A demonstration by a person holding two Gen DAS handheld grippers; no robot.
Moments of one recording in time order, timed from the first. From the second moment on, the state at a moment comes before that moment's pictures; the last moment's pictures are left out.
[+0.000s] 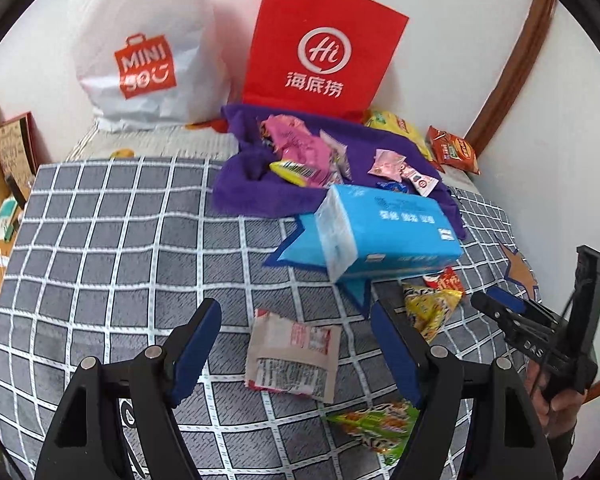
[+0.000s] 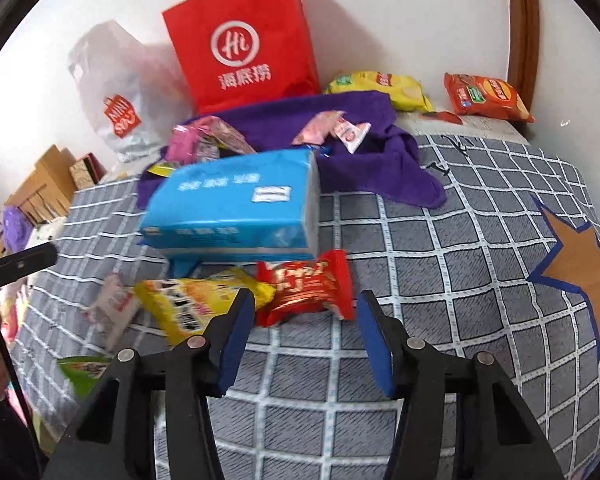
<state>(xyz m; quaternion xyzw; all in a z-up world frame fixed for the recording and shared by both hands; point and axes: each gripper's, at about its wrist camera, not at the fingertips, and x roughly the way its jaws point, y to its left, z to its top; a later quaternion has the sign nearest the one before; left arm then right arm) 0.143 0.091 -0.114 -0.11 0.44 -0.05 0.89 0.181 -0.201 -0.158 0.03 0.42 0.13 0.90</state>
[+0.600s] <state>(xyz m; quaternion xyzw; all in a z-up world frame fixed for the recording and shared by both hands) 0.150 0.111 -0.134 -0.13 0.44 -0.06 0.89 0.218 -0.170 -0.194 -0.01 0.46 0.15 0.88</state>
